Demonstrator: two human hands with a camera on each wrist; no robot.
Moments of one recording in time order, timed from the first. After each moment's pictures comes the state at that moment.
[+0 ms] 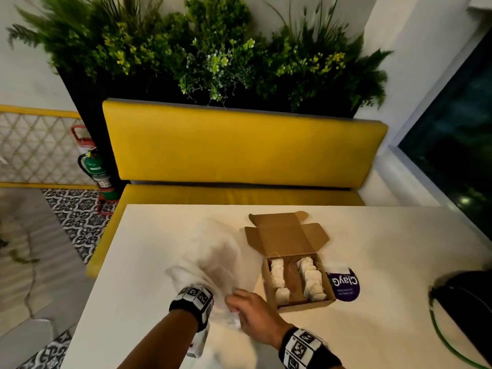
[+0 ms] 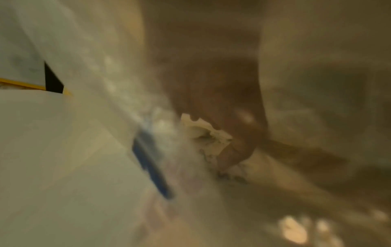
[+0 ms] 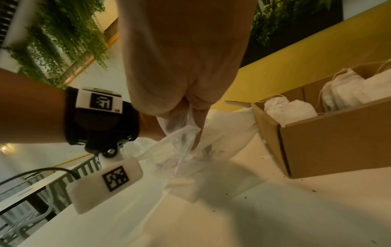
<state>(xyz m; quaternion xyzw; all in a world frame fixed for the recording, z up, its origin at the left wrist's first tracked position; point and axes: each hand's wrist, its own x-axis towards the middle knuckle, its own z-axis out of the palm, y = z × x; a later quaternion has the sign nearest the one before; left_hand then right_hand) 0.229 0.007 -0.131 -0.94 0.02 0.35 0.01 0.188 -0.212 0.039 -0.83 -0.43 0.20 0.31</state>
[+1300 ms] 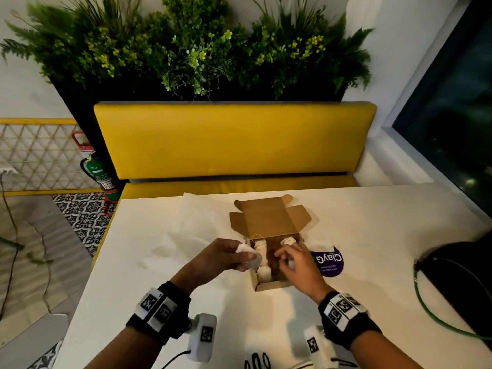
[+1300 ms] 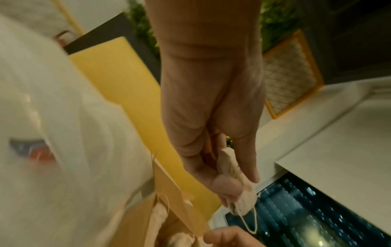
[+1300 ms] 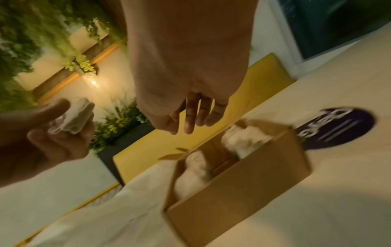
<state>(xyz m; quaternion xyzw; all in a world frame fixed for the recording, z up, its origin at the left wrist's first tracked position) 0.190 -0.110 0.099 -0.69 -0.03 0.19 -0.69 0.250 -0.349 0.034 -0.91 -0.21 0.07 0.34</state>
